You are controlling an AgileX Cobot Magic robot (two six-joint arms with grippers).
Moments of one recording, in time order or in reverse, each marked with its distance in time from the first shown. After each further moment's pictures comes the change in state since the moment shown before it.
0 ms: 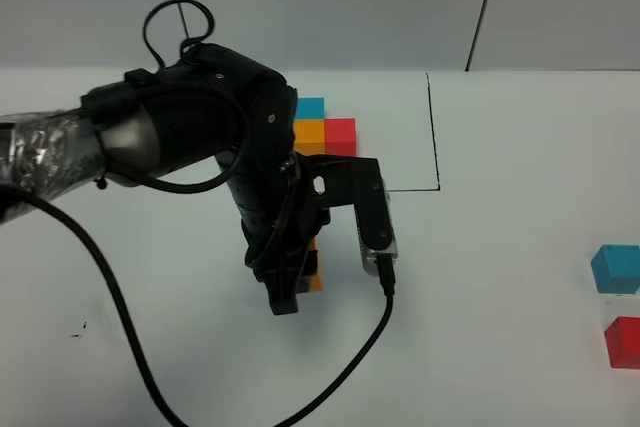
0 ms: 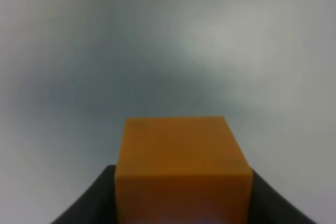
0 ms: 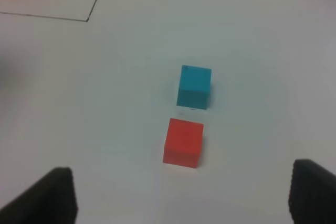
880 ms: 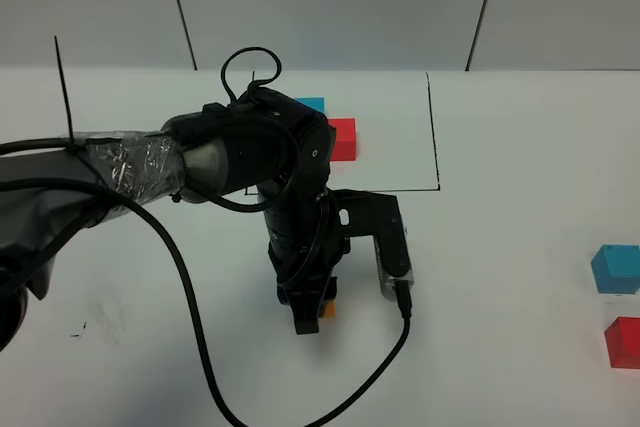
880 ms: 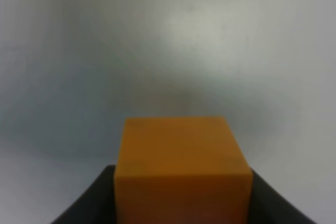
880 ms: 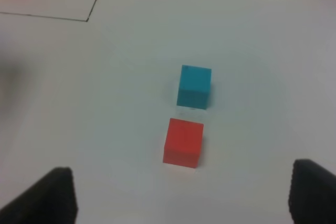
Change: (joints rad) left arm -0.011 0.157 -0.036 -0.016 -0.031 0.011; right arm 0.000 0.000 0.000 0.000 0.000 0.000
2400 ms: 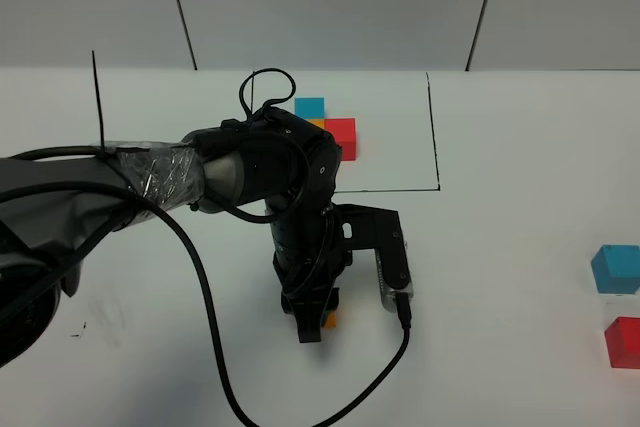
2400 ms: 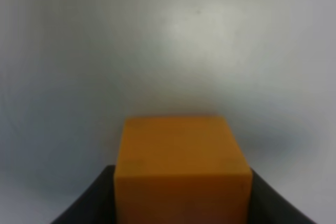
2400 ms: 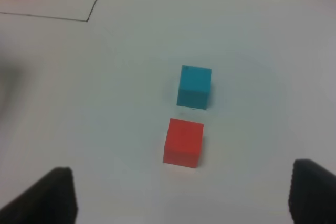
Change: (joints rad) left arm 0.000 0.056 0.000 0.000 -0.038 0.010; right arm 0.000 0.000 0.000 0.000 0.000 0.000
